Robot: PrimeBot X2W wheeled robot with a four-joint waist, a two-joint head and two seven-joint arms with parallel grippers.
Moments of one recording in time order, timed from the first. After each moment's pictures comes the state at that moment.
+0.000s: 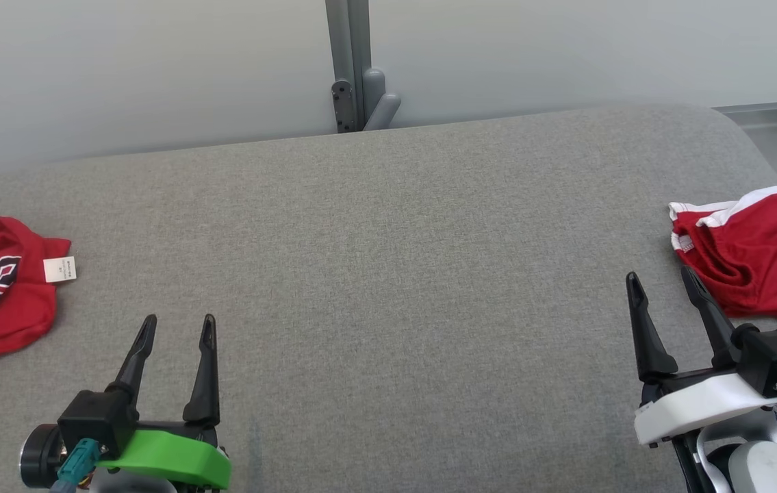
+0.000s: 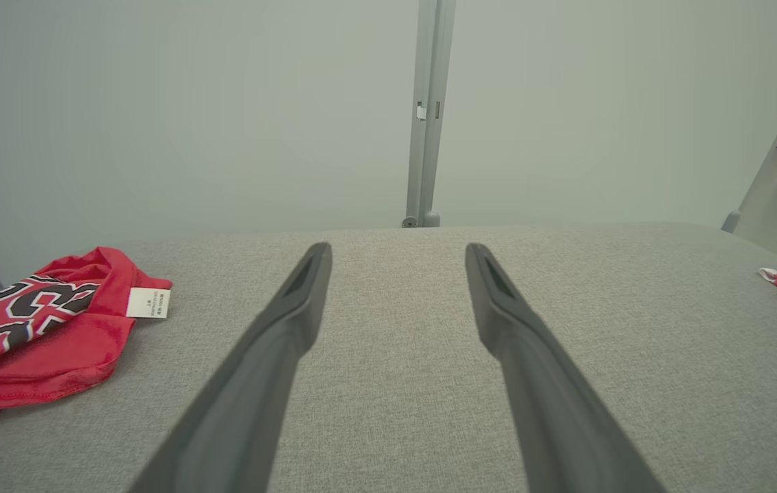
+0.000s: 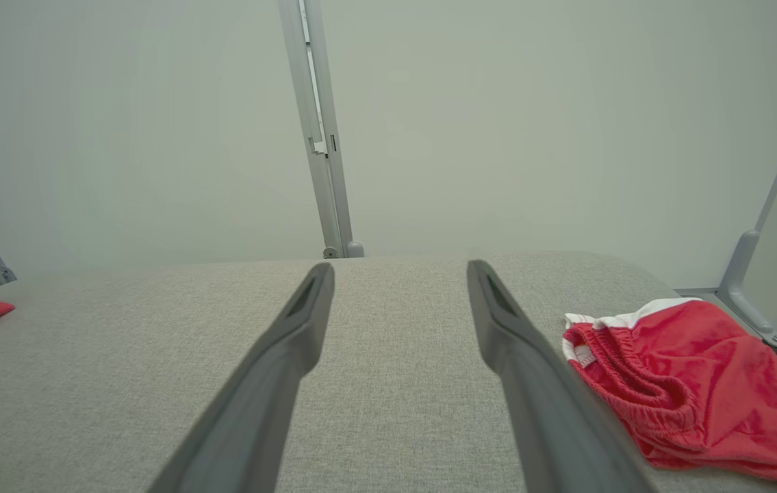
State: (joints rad) left arm 0.01 0.23 -0.21 0.02 -0.35 0.05 -0.18; right arm 0.00 -0.12 0.02 -0.03 0.20 0.13 -0.13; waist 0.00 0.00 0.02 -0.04
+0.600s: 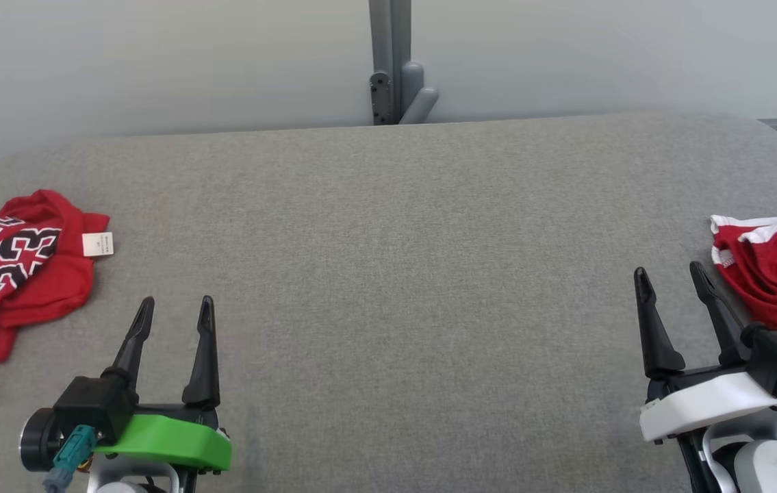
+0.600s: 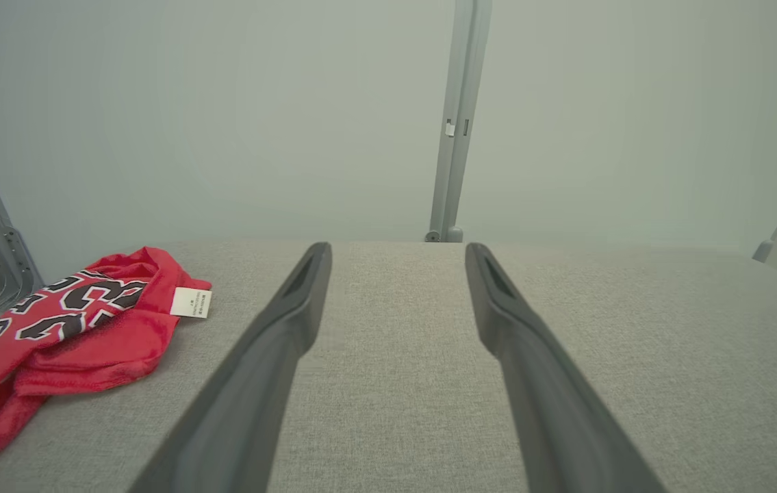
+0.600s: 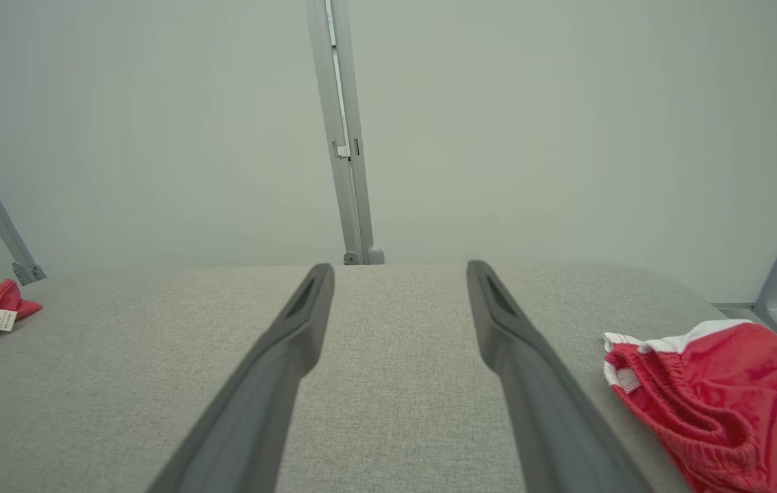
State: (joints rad) left arm -0.03 0.23 -0.22 0.03 -0.36 0.06 -0.19; right arm 0.00 -0.11 0.00 -0.05 0.20 0.13 -0.13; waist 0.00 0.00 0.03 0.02
